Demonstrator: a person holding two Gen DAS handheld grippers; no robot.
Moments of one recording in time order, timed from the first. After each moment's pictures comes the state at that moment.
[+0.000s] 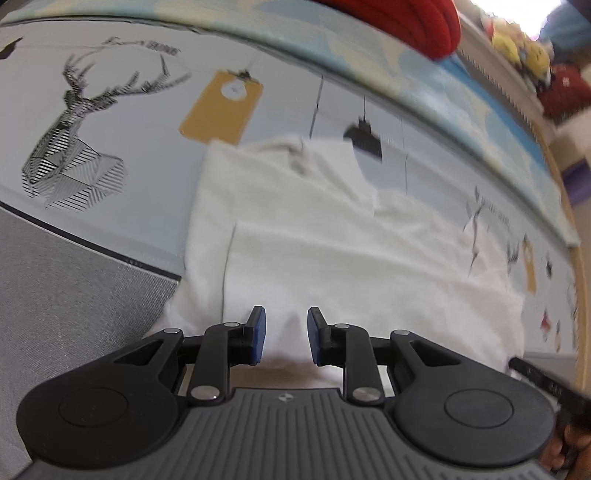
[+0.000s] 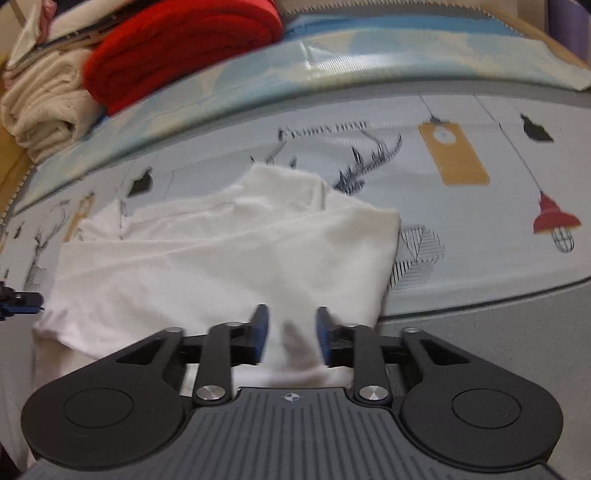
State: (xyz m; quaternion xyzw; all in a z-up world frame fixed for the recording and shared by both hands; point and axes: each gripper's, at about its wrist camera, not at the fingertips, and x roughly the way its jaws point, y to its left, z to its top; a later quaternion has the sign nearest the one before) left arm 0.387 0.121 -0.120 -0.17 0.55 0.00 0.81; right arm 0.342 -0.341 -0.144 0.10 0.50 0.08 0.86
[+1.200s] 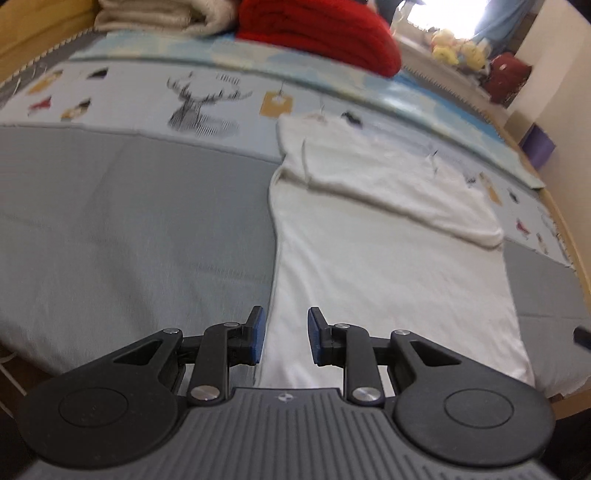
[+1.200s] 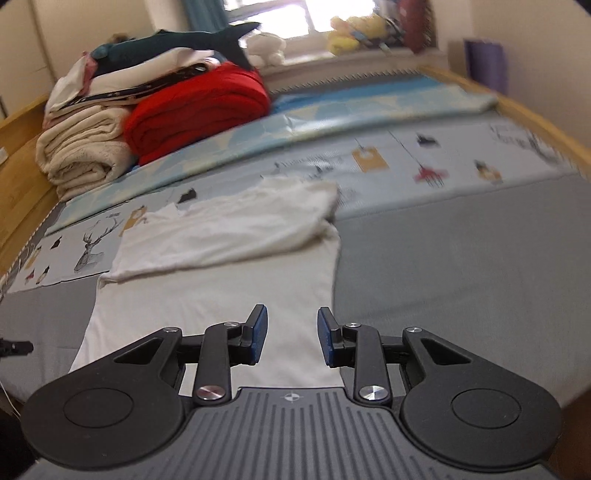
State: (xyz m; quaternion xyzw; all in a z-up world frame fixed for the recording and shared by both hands) left arm 0.080 0.155 -0.070 -0.12 0.46 -0.01 0.88; right arm 0.031 -0.374 -0.080 0.17 0.37 0.04 0.91
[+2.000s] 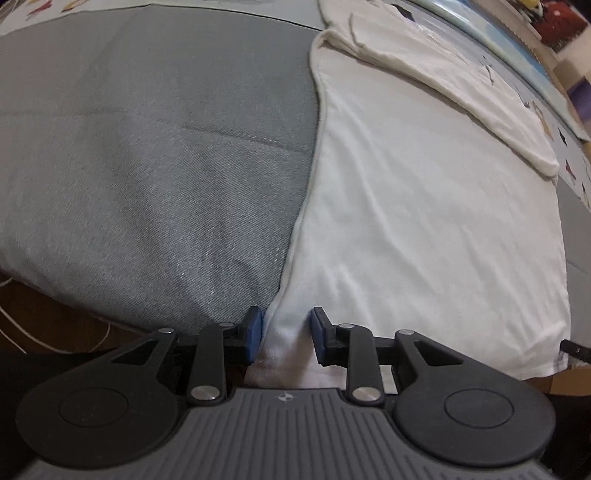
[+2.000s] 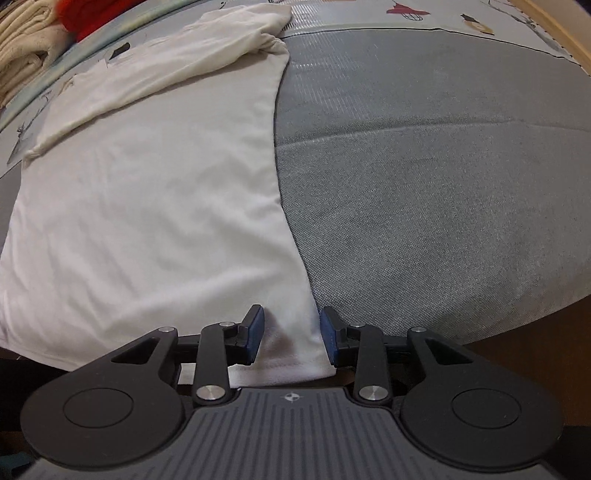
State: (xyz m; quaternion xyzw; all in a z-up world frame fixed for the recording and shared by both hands) left arm 0.087 0.153 -0.145 -0.11 0.59 0.01 0.80; right arm 0.049 -0.362 -0.169 0.10 0.56 0.01 0.82
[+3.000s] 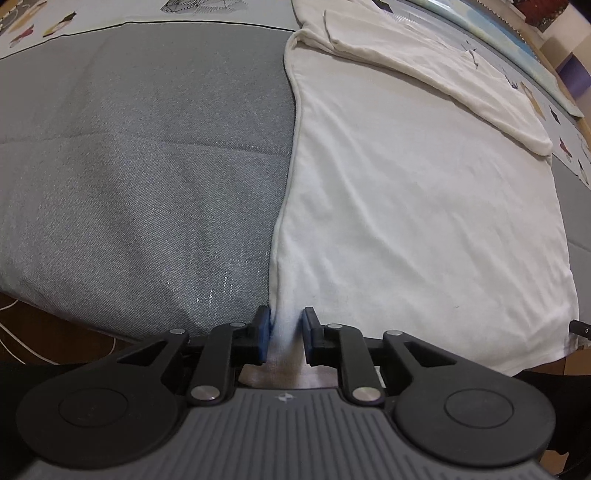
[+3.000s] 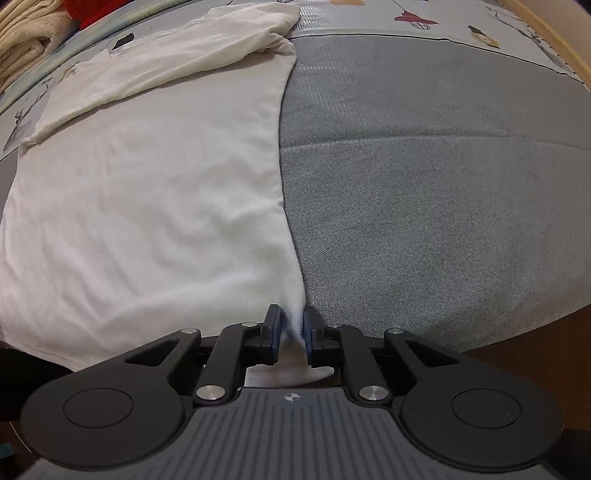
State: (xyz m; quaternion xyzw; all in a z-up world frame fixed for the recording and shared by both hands) left arm 0.086 0.133 -0.148 -0.08 0.59 0.00 0.80; right arm 0.051 -0.358 -0.169 0.08 0.56 0.01 0.82
